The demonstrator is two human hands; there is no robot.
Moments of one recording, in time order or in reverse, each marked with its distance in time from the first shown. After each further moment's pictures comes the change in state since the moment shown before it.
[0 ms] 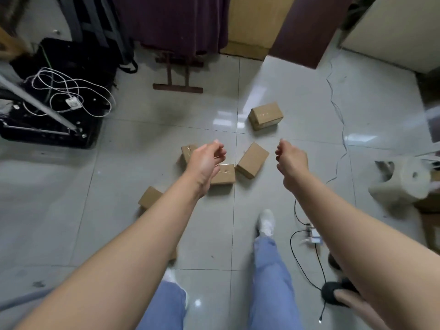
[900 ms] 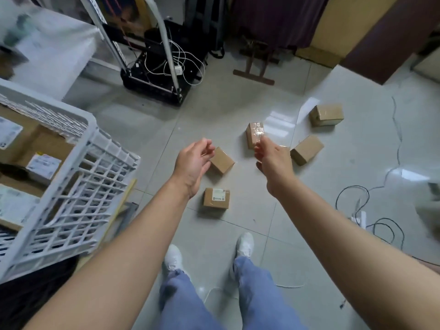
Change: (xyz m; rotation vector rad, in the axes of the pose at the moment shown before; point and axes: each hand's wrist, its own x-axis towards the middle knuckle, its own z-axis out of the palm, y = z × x) left_hand -0.270 -0.069 -0.263 -0.206 0.245 0.163; right_hand -0.354 0.097 0.109 -0.018 -0.407 -0.141
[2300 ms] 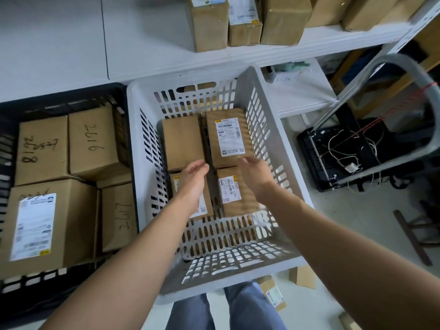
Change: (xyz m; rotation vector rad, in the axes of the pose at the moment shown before) left_hand 0.002 0.108 -0.402 -0.419 0.898 0.080; right_hand -0.112 -0.044 0.507 -0.961 -0.952 -0.306
